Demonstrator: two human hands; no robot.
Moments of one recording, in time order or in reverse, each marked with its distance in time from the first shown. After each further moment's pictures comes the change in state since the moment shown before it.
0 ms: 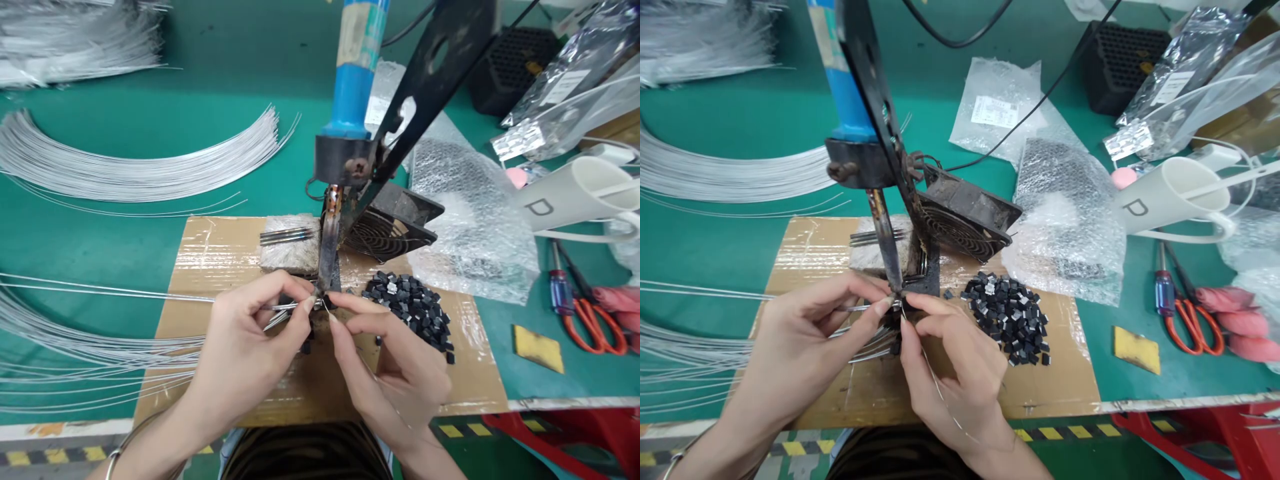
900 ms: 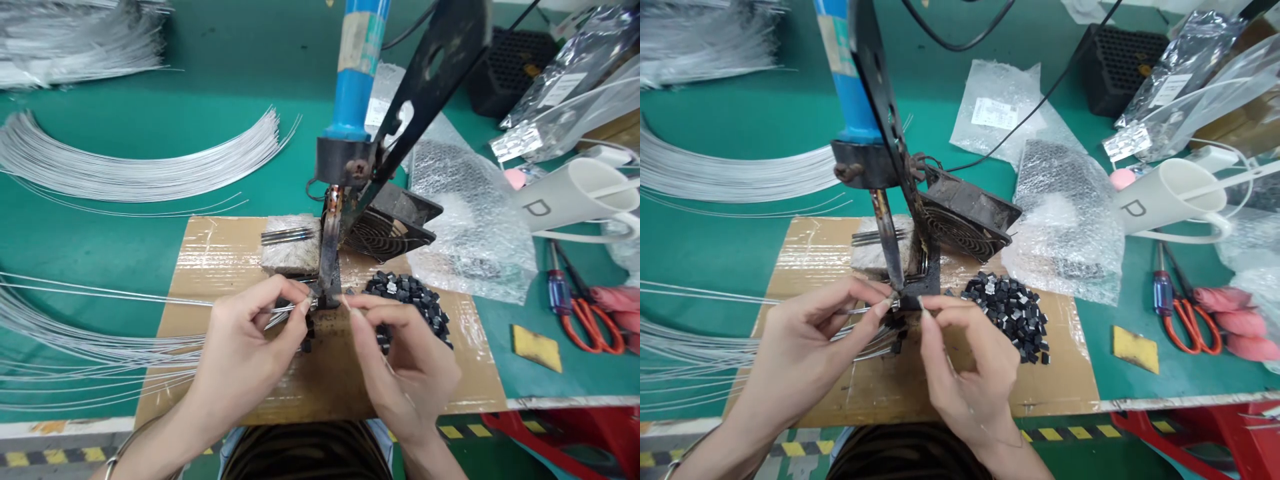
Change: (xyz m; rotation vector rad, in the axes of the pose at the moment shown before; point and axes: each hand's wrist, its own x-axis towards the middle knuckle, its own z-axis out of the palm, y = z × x) left_hand -0.008 -0.011 -0.002 0.096 0.031 0.066; right_hand -0.007 0.009 -0.007 0.075 0.060 0.134
